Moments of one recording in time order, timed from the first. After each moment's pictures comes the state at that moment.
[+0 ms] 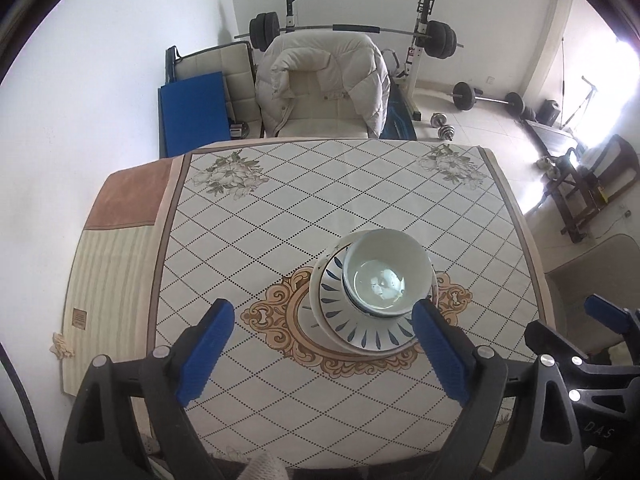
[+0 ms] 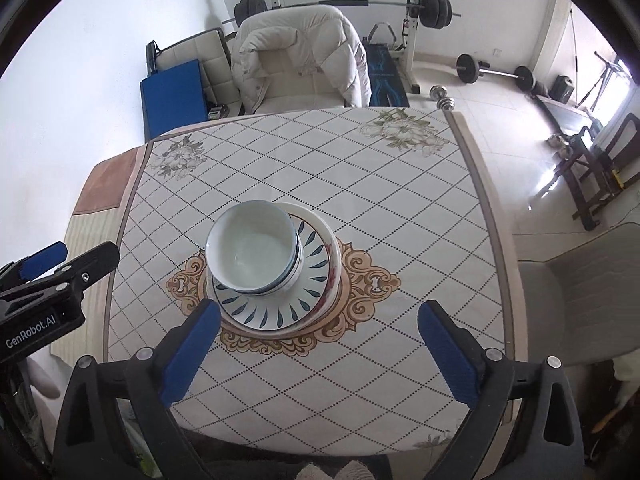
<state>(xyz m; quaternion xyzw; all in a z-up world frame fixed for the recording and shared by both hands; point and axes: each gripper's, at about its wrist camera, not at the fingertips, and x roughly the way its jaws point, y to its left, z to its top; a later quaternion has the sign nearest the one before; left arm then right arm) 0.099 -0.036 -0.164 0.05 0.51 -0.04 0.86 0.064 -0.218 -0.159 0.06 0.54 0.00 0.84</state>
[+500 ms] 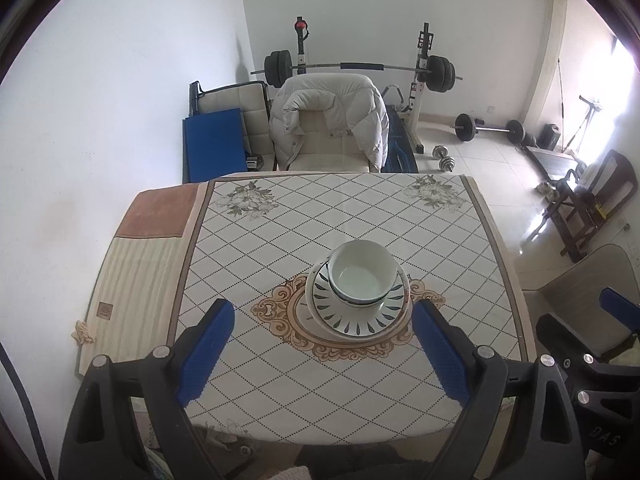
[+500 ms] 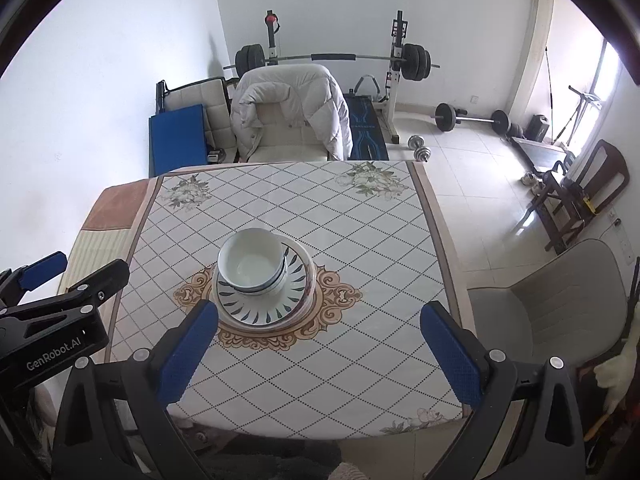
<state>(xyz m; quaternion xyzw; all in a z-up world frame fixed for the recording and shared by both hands) 0.009 -0.066 -0.086 0.04 0.45 -0.02 0.89 -0.033 -0.234 -0.056 0.04 0.46 -0.02 0.88</state>
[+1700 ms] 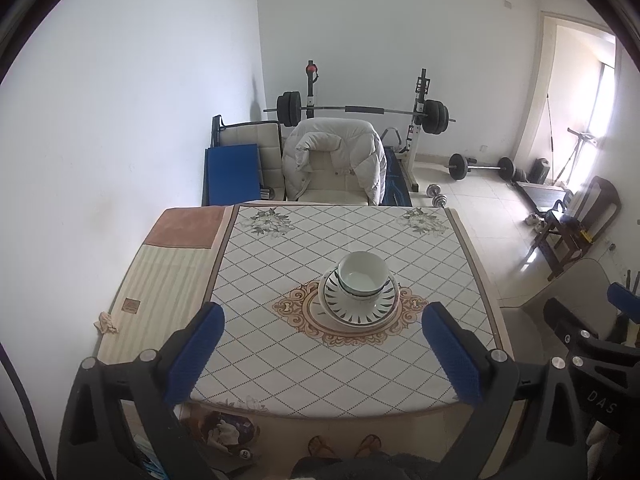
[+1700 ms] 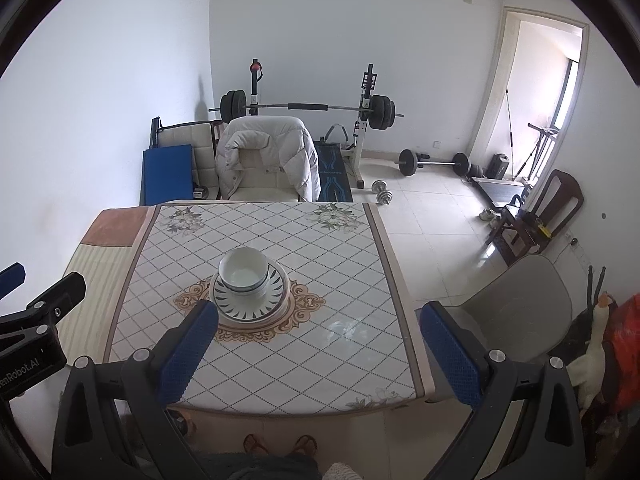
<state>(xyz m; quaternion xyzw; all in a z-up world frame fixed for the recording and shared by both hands) -0.110 -0.026 -0.017 0.02 0.39 -0.02 0.92 -0.186 -0.210 0.059 0.00 0.39 -0.08 0.92</state>
